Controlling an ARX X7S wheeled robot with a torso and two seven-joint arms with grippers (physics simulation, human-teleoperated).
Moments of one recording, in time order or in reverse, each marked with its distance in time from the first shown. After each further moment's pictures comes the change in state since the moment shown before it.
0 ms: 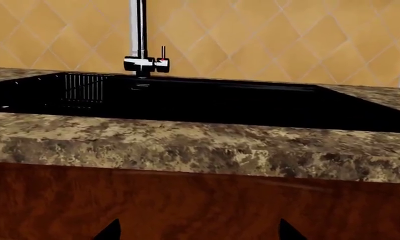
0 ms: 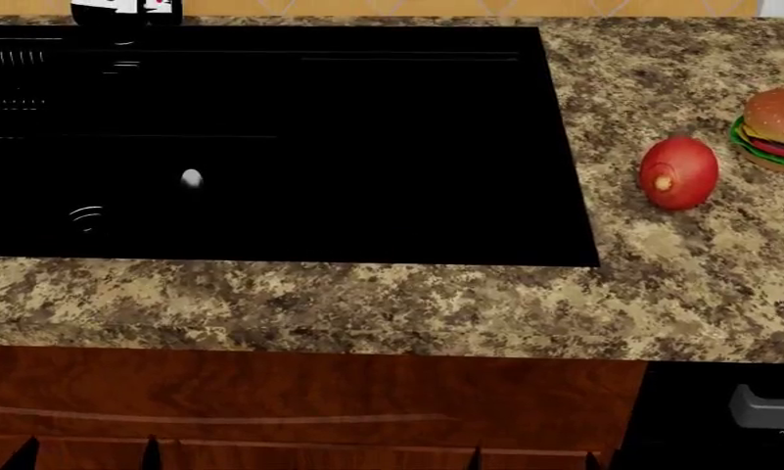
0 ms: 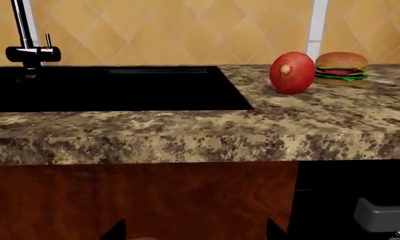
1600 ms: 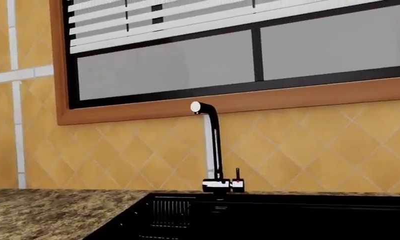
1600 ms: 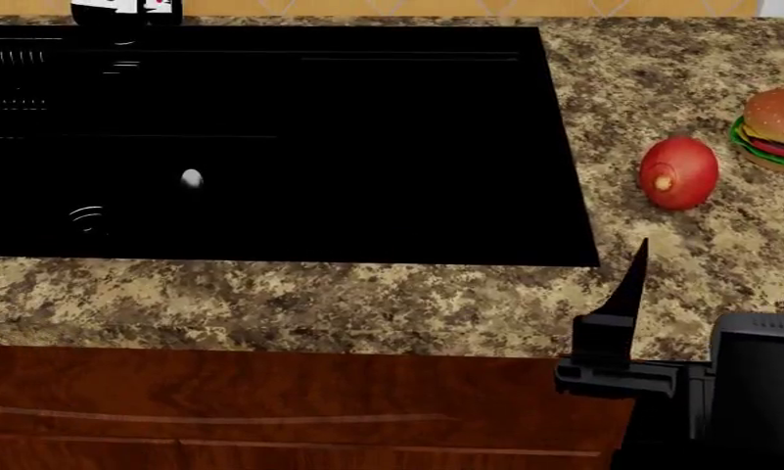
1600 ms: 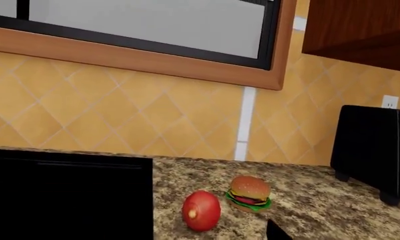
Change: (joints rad) left arm -0.299 -0.239 -0.184 0.669 -0.112 -0.711 -0.197; right arm 0.285 0.259 0.189 -0.551 0.157 0.647 0.109
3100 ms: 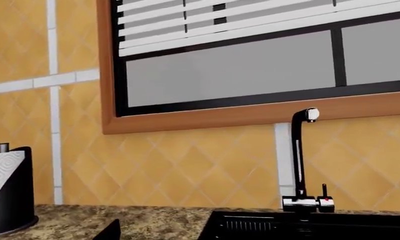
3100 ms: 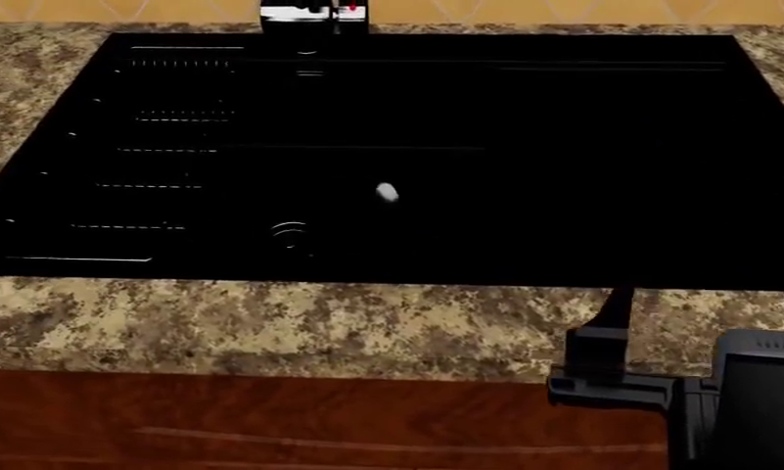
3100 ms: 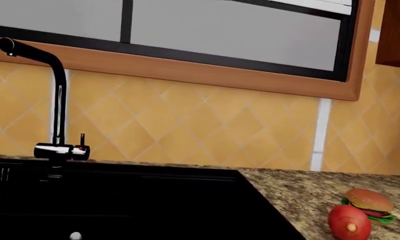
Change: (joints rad) left arm -0.069 -0.029 0.000 0.032 -0.044 -0.057 -0.022; right arm -0.042 0.008 0.006 0.006 0.031 -0.083 -0.021
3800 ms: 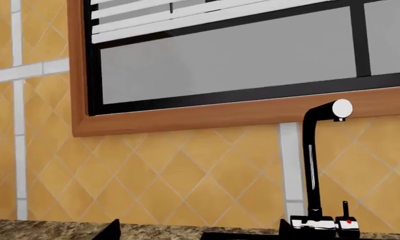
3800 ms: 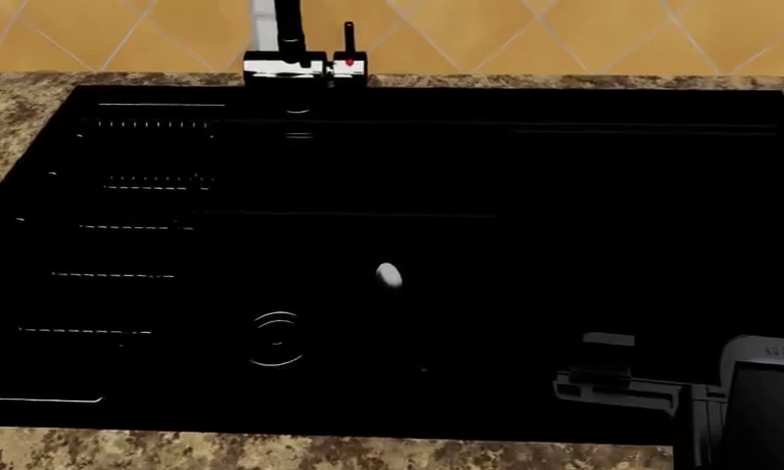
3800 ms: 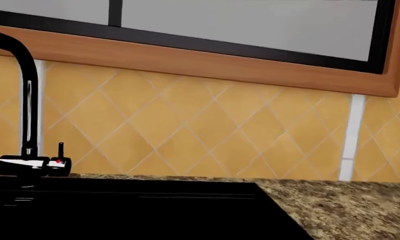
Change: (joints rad) left arm -0.014 -0.008 0.011 -0.006 -0.010 -0.002 -0.008; right arm -0.017 0.004 0.011 0.000 0.013 -0.007 0.010
